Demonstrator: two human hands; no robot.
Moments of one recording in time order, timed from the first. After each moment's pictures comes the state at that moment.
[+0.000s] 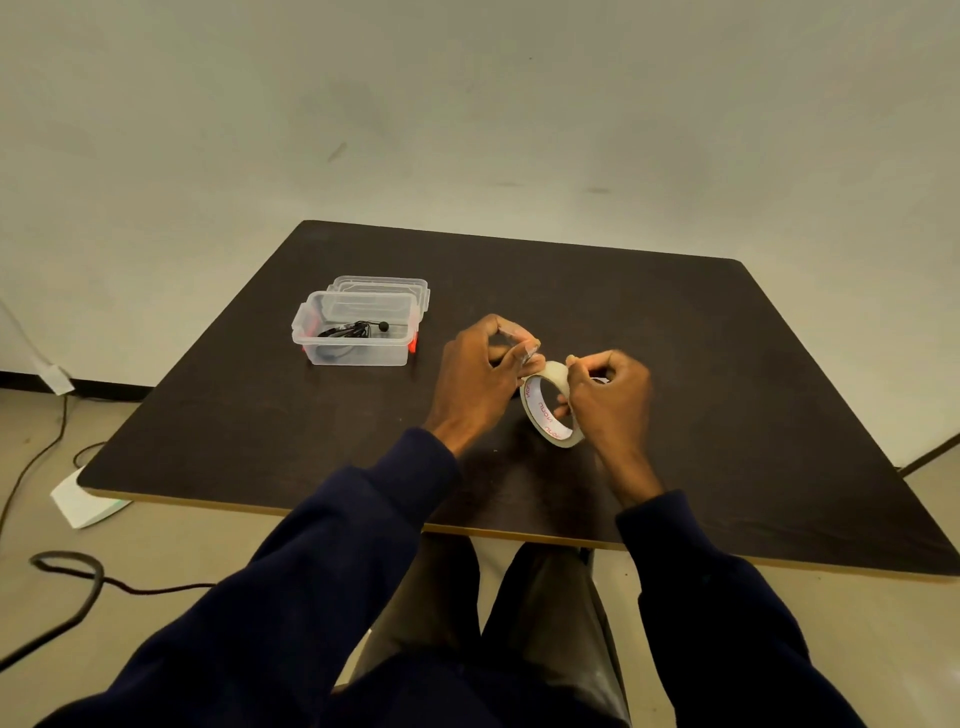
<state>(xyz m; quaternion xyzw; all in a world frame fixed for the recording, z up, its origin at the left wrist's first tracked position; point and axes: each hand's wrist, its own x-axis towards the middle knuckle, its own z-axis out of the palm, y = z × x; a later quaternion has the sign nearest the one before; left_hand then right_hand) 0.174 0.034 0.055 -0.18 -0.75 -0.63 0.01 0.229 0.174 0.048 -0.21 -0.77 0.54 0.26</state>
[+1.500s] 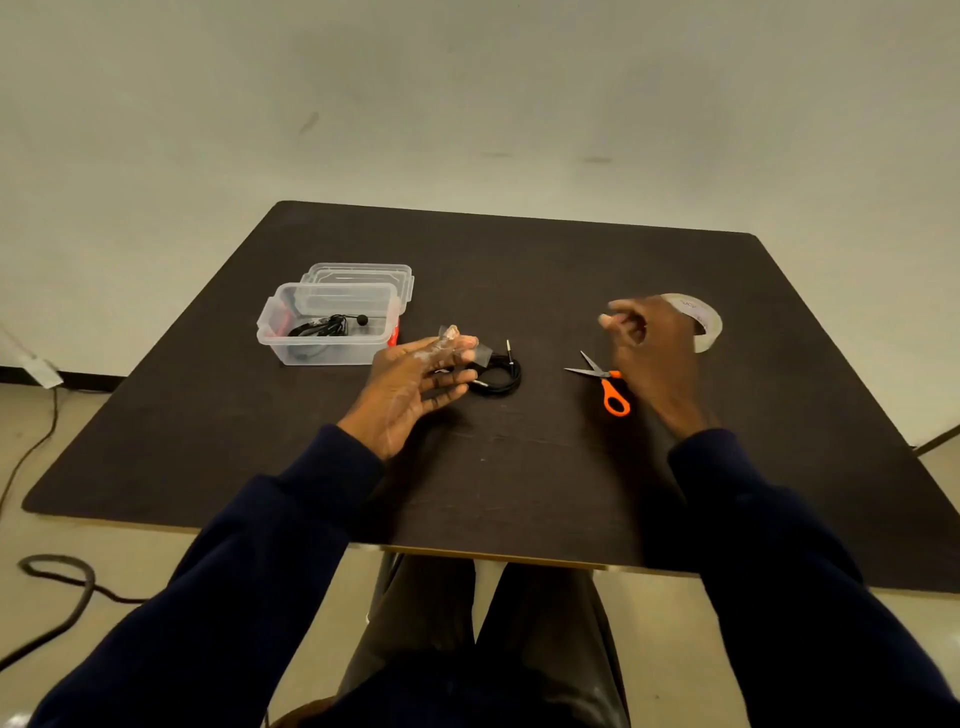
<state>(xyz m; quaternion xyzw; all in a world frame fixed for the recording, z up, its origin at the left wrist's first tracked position) 0.137 -0.004 0.038 0.03 -0.59 -0.78 -0.22 0.162 0.282 0.033 -0.11 -0.90 0.31 0.28</state>
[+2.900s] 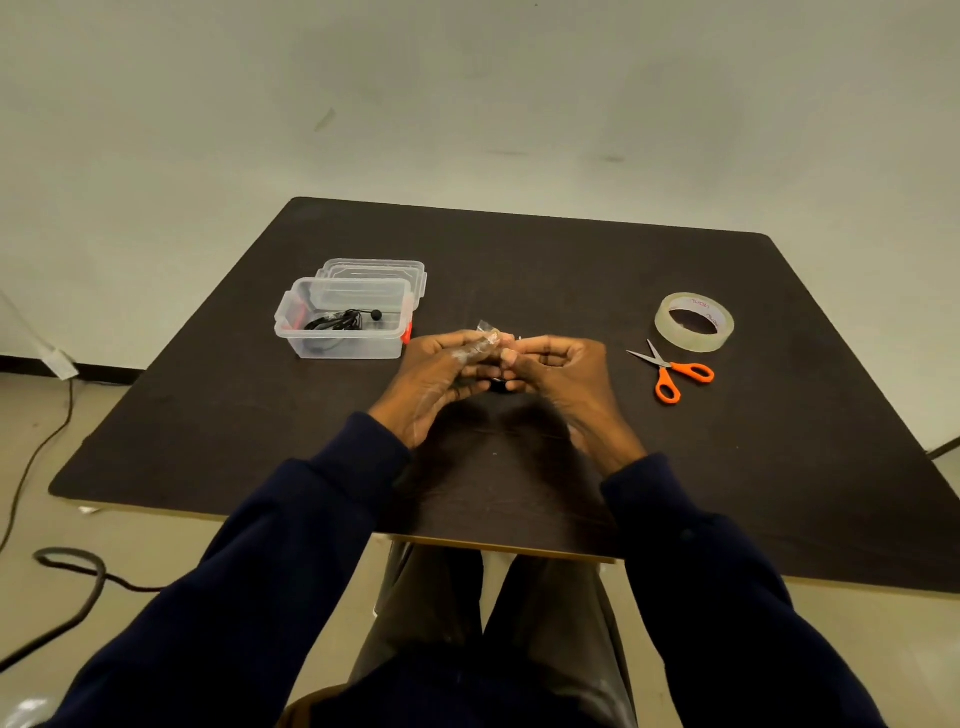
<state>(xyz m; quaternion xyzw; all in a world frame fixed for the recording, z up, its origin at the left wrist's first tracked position) 0.136 0.007 0.036 -0.05 -0.64 -0.74 -0.21 0.182 0.175 0.033 -0.09 -0.69 0.72 0.06</state>
